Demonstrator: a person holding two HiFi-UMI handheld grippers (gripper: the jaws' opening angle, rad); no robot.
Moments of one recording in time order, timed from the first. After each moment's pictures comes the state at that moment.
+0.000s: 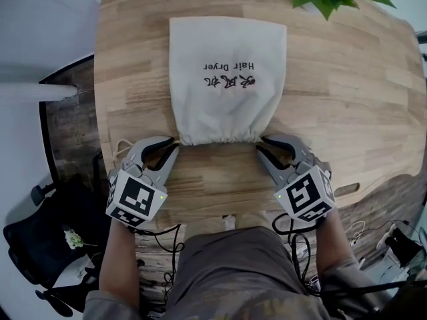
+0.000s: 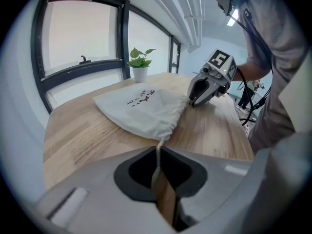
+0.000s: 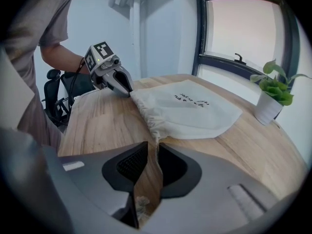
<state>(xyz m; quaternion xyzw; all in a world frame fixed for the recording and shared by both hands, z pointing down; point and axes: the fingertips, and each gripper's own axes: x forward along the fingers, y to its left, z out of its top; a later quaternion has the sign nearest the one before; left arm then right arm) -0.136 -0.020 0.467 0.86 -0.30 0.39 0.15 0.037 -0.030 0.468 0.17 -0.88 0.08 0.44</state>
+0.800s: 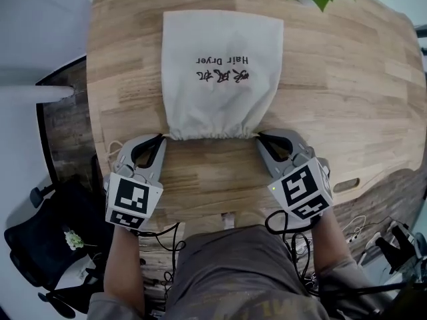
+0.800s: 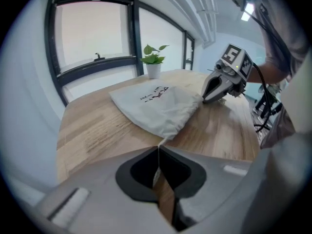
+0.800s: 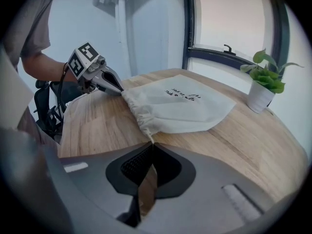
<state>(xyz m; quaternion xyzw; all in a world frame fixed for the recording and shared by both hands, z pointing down) -0.154 -0.027 0.468 0.82 -0.38 0.40 0.17 0.043 -0.039 0.469 0.22 -0.85 0.12 0.46</state>
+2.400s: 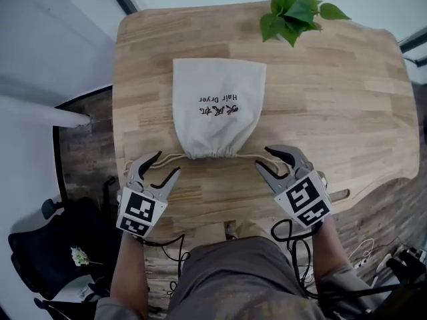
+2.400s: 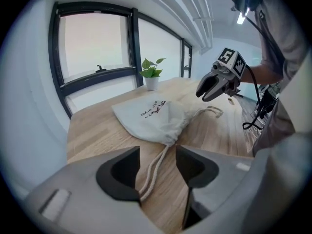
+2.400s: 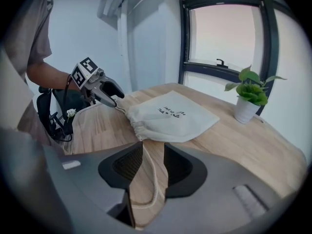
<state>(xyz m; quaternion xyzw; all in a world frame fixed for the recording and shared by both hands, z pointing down) -0.147 -0.016 0.426 0.83 -0.38 0.38 0.14 0.062 -0.039 0.414 0.23 -0.88 0.11 0.40</state>
